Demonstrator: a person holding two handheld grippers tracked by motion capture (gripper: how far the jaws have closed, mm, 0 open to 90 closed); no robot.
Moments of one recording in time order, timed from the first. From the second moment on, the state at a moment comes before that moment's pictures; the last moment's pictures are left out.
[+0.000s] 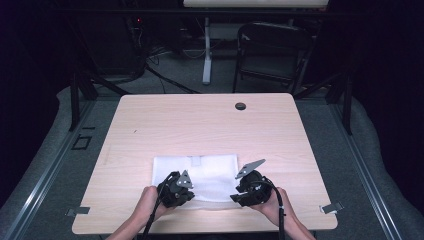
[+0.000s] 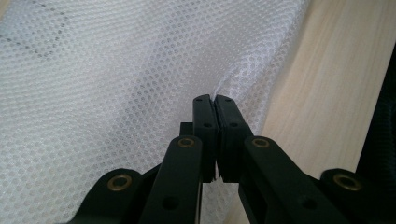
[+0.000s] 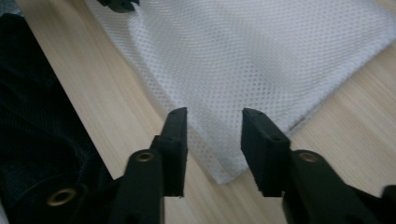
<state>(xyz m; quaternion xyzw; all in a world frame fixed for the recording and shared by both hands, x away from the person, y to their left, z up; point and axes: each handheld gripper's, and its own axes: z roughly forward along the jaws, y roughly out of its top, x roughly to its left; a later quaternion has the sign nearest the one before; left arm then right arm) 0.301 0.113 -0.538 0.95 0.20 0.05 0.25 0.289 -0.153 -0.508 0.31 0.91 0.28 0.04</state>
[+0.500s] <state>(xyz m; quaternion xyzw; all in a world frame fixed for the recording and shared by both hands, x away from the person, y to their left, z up) 0.301 0.112 -0.534 0.94 0.22 0.05 0.26 0.274 -0.114 -0.521 0.25 0.93 0.27 0.05</state>
